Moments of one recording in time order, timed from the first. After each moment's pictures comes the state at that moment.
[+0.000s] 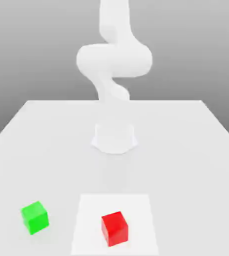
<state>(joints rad) 0.02 -0.71 -0.02 -2.33 0.01 2.34 0.76</state>
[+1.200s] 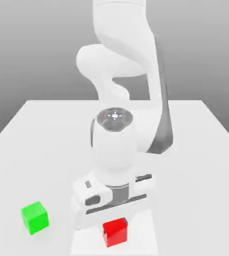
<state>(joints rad) 0.08 0.34 -0.07 -2.54 0.08 2.88 0.36</state>
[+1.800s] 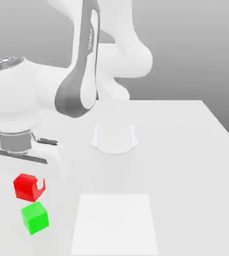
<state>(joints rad) -0.18 0.15 -0.28 -2.56 0.11 2.71 0.56</state>
